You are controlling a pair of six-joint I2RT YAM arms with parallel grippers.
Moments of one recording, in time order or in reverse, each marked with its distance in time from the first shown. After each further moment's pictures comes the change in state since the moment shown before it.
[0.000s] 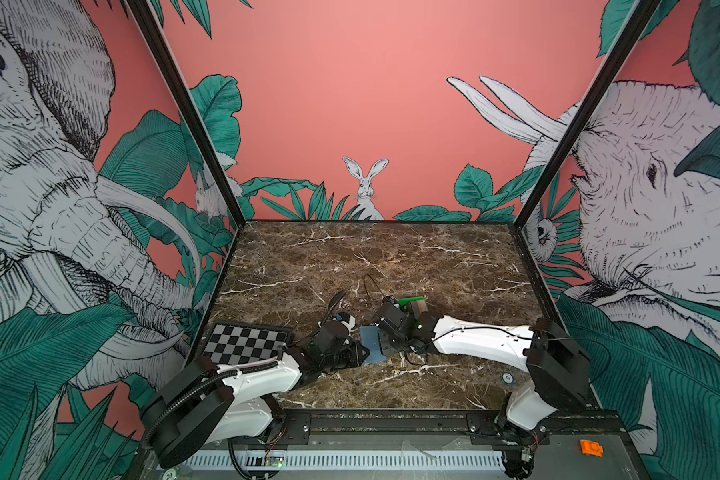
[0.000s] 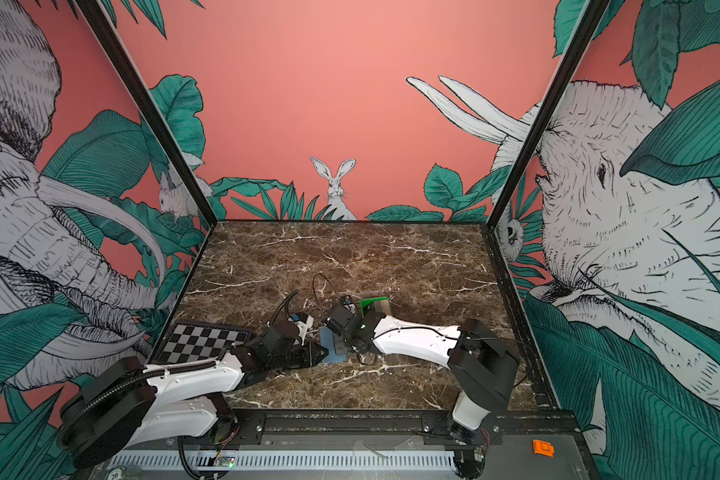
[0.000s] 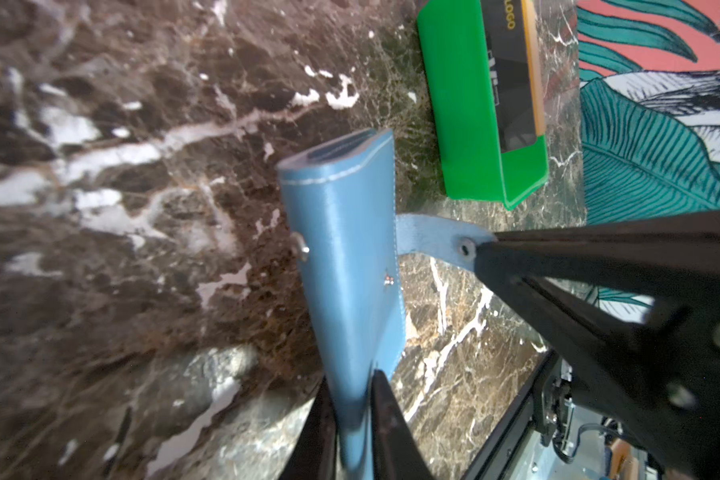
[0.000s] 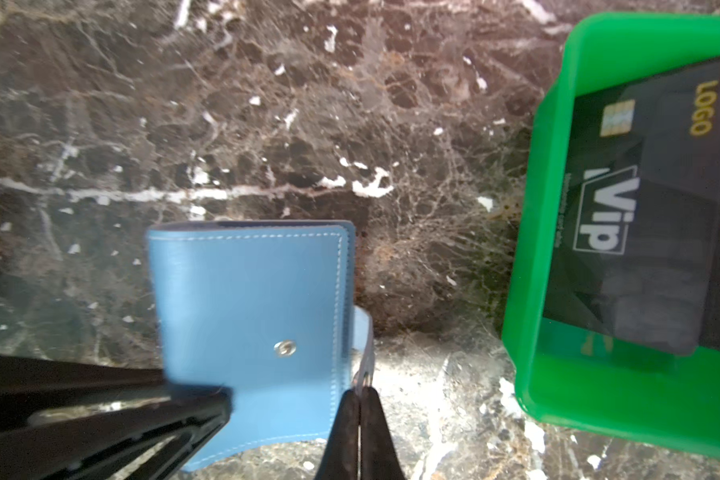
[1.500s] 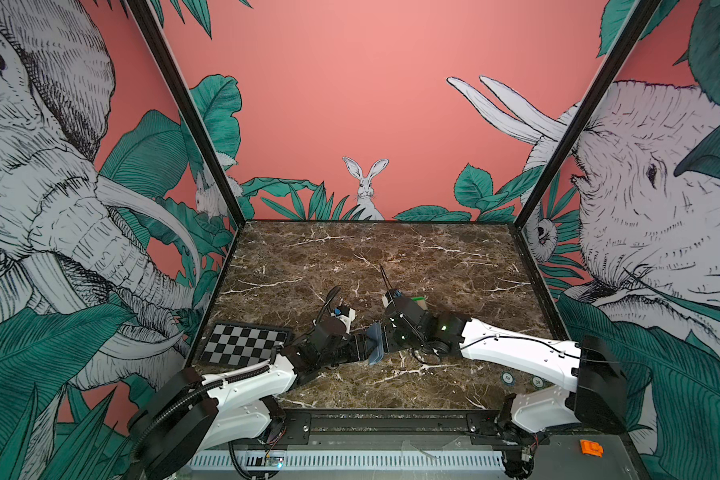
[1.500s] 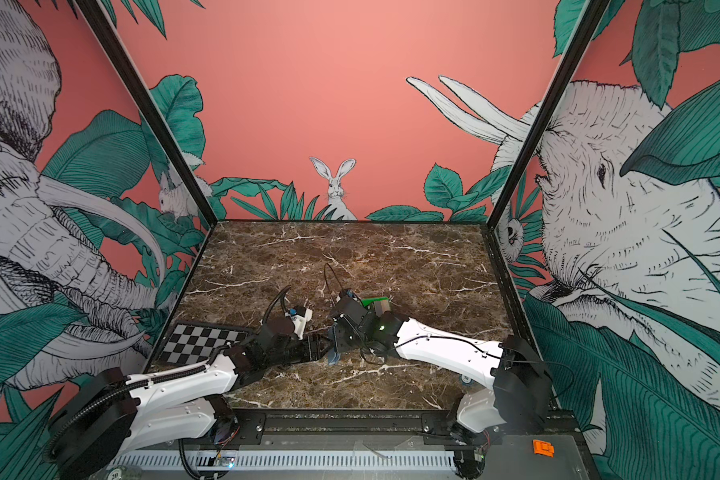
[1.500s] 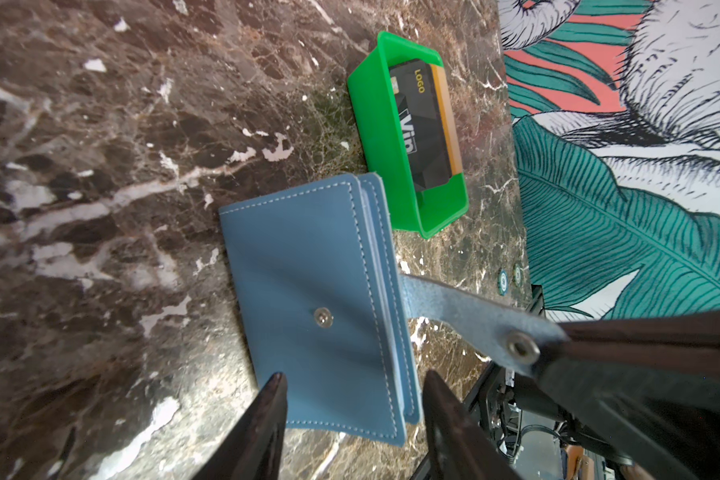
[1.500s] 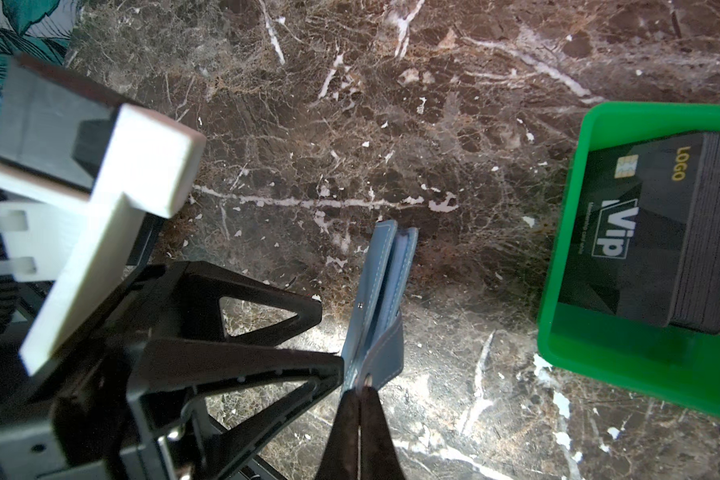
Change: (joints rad) left arm 0.000 -0.071 0.031 0.016 0.024 -0.041; right arm 0.011 -0.201 -0.013 0.001 -0.101 -0.021
